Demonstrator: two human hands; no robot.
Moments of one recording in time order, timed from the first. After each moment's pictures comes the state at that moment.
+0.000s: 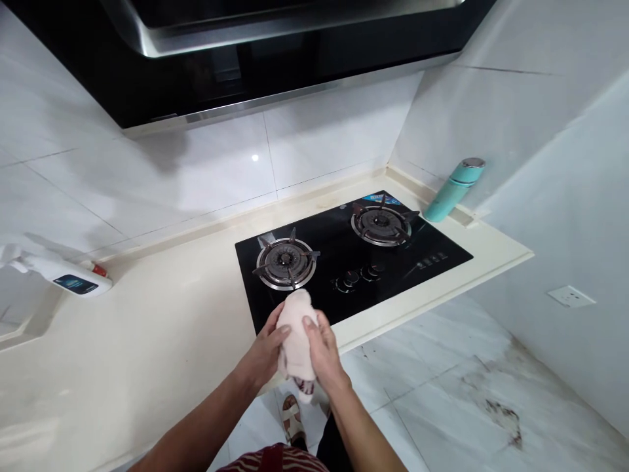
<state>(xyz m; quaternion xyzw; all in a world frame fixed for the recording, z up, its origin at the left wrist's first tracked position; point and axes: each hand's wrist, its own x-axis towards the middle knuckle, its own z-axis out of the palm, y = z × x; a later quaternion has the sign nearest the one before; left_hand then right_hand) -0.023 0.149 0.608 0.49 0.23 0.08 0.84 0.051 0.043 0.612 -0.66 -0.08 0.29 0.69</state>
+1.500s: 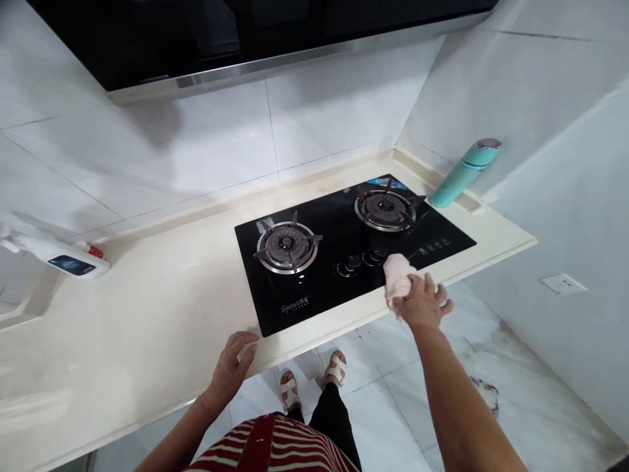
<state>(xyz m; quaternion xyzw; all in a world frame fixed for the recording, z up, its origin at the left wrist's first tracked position) -0.139 0.183 0.554 0.89 0.18 0.24 0.35 0.251 -0.106 0.499 -0.99 -0.07 -0.02 0.15</state>
